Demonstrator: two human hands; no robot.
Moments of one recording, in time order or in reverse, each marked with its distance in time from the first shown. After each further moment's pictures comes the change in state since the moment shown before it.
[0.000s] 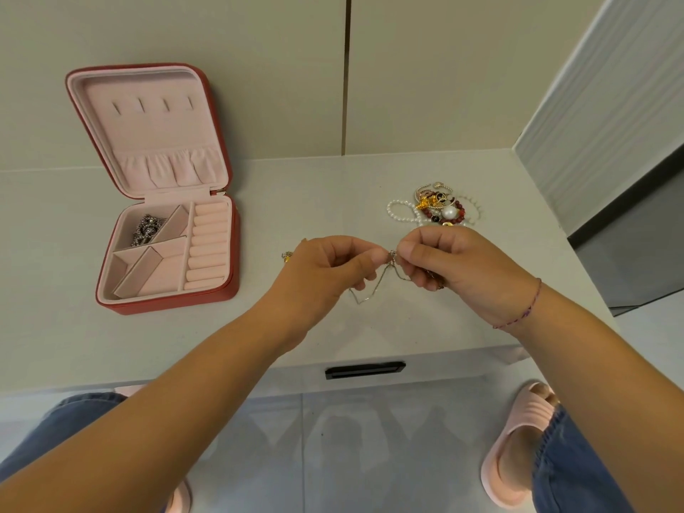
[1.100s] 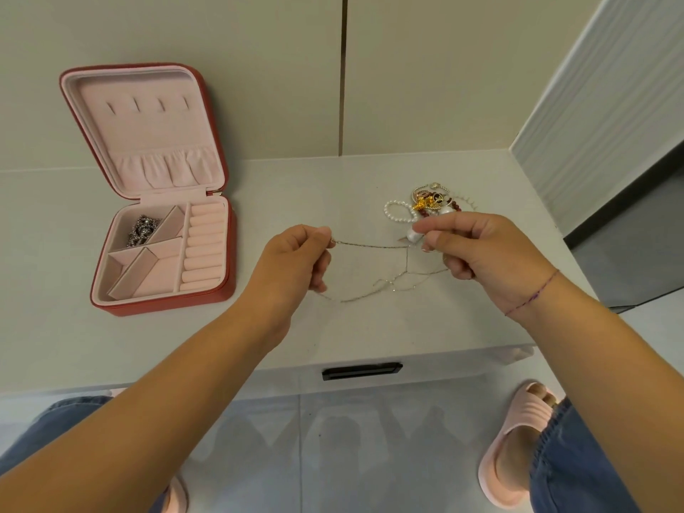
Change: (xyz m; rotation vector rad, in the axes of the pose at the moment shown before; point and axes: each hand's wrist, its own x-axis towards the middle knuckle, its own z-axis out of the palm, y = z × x) left_hand 0.010 -0.010 -0.012 -0.127 0.275 -0.144; right_hand 0.003 0.008 -0.022 0.088 0.283 0.067
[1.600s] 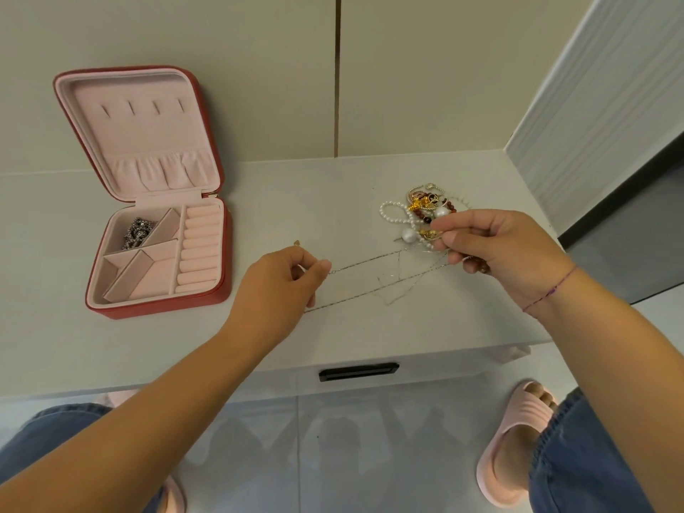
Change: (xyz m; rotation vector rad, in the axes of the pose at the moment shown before) left_hand -0.005 -0.018 -0.012 0.554 0.044 0.159; right_hand 0.000 0.001 -0.020 -0.009 0.030 0.023
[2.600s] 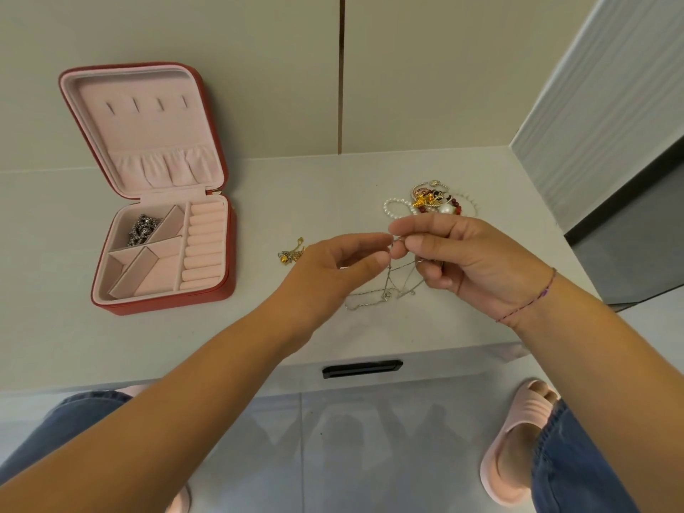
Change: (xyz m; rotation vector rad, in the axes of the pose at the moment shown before) left_hand -0.005 0.035 0.013 -0.448 -0.371 0.054; right_hand -0.009 -0.008 0.030 0.302 -0.357 0.058
